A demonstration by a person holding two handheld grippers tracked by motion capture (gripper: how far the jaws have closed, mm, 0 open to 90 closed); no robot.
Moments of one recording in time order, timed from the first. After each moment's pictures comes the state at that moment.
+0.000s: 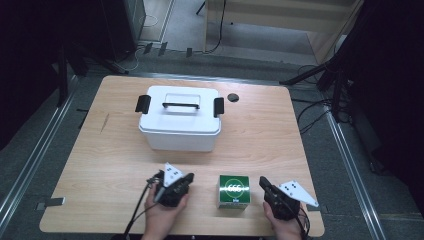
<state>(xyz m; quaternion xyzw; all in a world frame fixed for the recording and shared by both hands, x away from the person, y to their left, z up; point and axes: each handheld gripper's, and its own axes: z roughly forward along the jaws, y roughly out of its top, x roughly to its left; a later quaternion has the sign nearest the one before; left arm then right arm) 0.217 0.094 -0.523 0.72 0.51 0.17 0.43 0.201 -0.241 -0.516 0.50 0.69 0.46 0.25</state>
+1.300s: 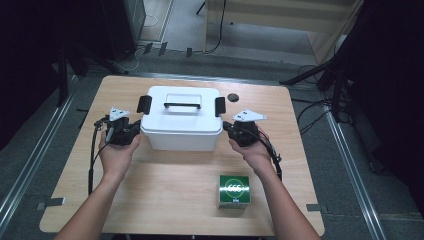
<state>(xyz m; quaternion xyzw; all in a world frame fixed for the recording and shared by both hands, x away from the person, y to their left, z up) 0.334 0.223 -0.477 0.66 0.58 0.24 0.41 0.376 -0.142 -0.468 0.36 0.80 0.44 0.20</state>
